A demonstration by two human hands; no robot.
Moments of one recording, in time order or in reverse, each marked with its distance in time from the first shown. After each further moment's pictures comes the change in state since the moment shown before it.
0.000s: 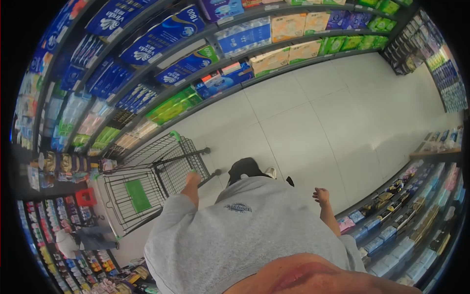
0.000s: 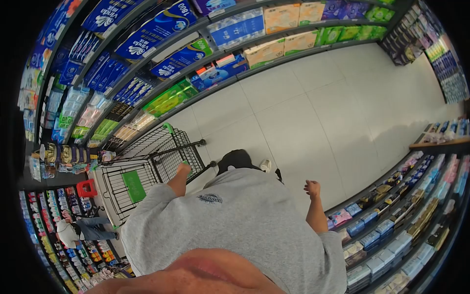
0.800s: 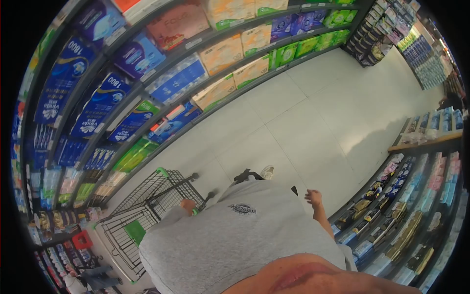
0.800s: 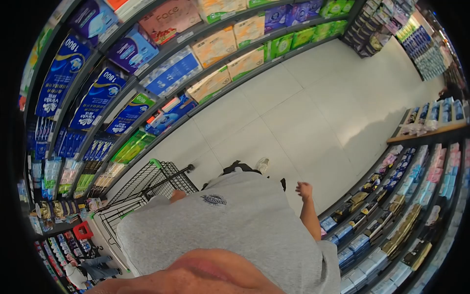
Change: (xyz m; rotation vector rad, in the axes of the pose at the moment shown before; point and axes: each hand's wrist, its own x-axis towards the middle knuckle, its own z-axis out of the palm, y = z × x) left_hand -0.035 0.266 0.118 1.220 -0.305 0.974; right_hand 0.168 -0.141 -0.225 0.222 0.101 -0.023
